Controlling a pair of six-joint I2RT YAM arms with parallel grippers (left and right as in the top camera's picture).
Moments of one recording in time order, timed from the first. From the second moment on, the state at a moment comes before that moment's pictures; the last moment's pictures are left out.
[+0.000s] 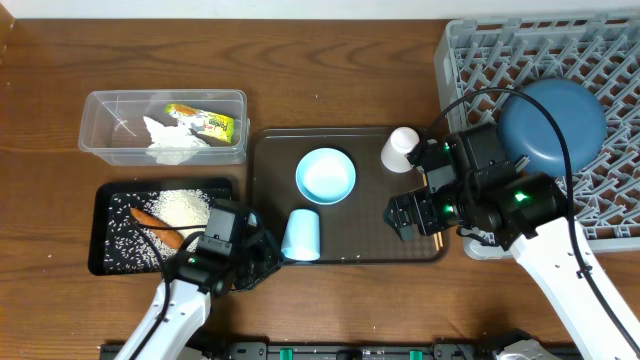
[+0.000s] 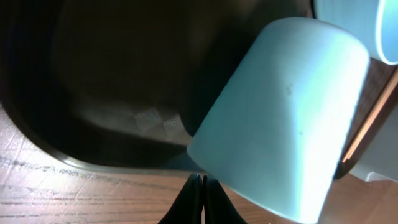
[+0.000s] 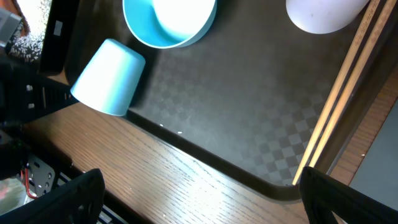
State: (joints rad) left arm -0.30 1.05 0.43 -0.55 0.39 -0.91; right arm 0.40 1.26 1.12 -1.02 -0.31 0.11
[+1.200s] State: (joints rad) left arm -0.22 1.05 0.45 -0.41 0.21 -0.67; right arm 0.40 1.26 1.12 -1.02 -0.31 0.11
